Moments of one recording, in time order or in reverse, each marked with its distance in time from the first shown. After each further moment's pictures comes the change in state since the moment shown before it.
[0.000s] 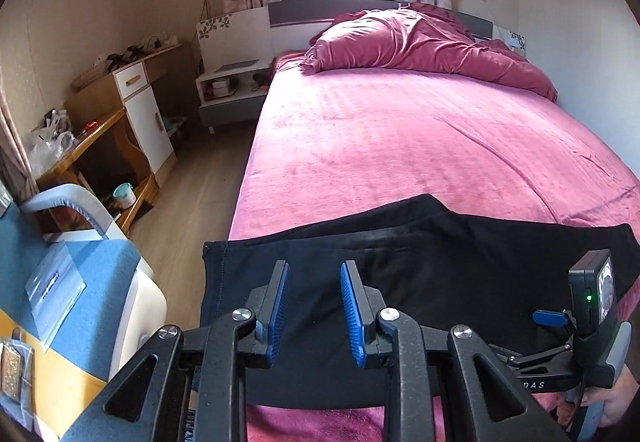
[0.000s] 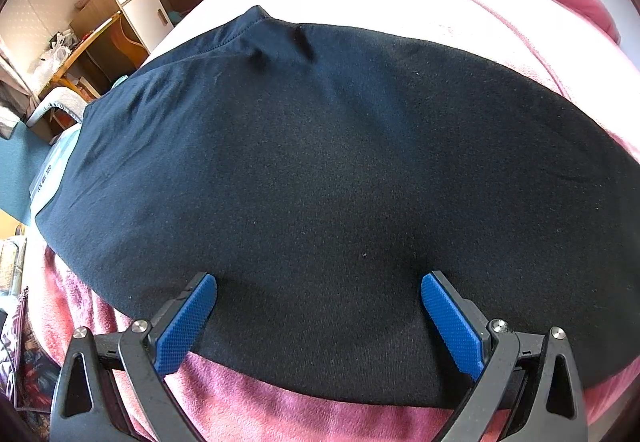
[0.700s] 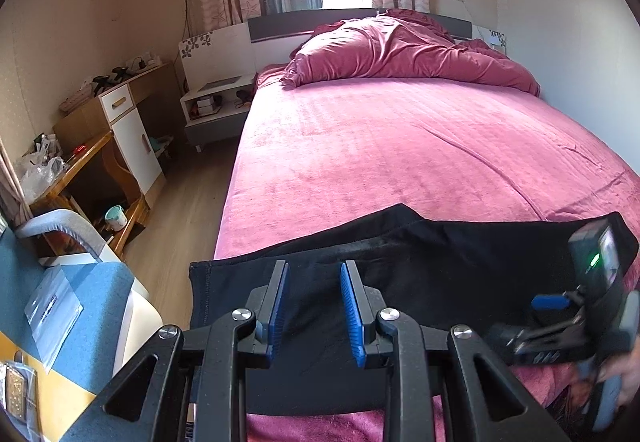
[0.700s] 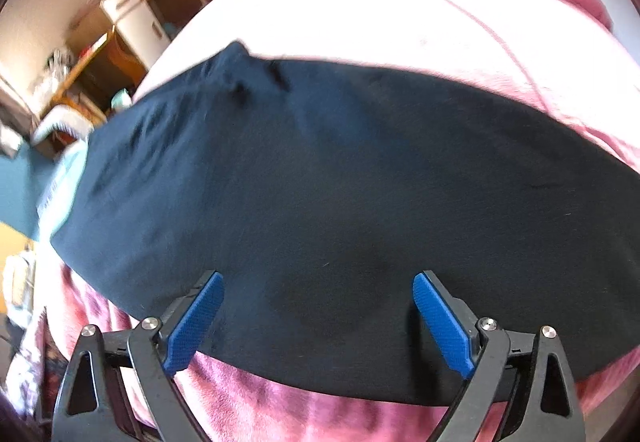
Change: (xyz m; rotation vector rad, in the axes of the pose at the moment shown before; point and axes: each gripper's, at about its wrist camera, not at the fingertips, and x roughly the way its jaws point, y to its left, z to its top) left arm -0.011 -0.026 0.007 0.061 -0.039 -0.026; right arm -0.039 -0.034 0.020 0.094 -0.026 0.044
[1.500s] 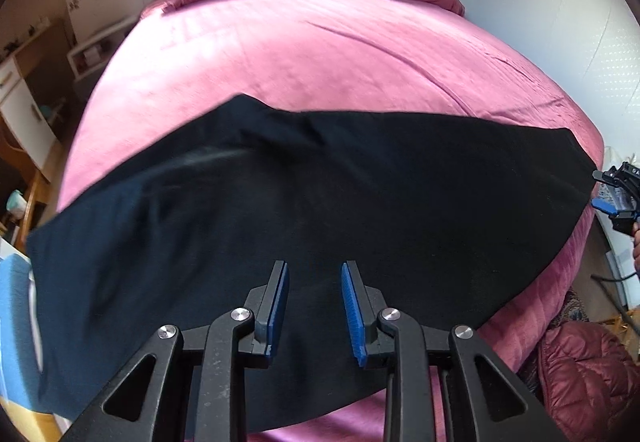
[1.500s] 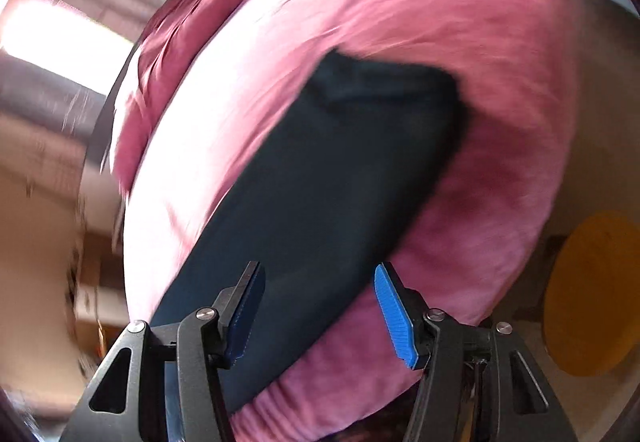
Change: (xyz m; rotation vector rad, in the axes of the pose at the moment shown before) left arm 0.102 -0.114 -0.039 0.128 0.300 -0.330; right arm -0.145 -0.356 -0.132 0.992 -0.336 0.036
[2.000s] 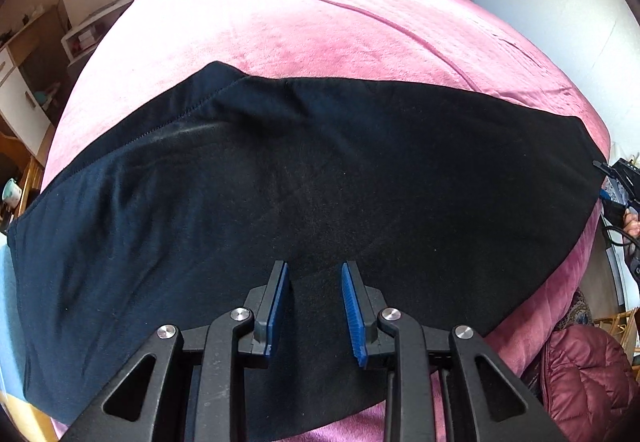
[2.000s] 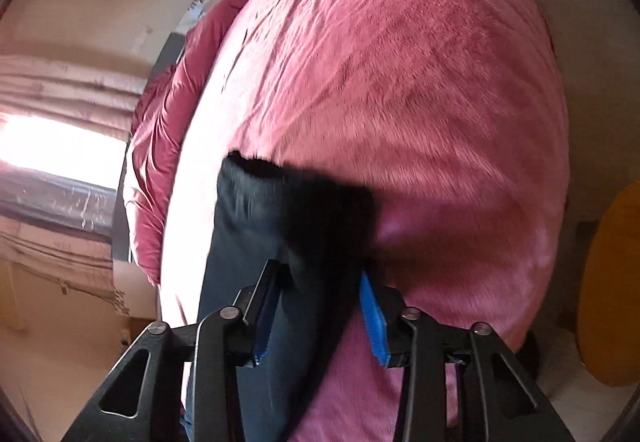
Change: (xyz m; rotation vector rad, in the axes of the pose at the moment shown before) left arm 0.031 -0.014 0.006 -0.015 0.077 0.010; right arm 0.017 -0.064 0.052 0.221 -0.136 0.157
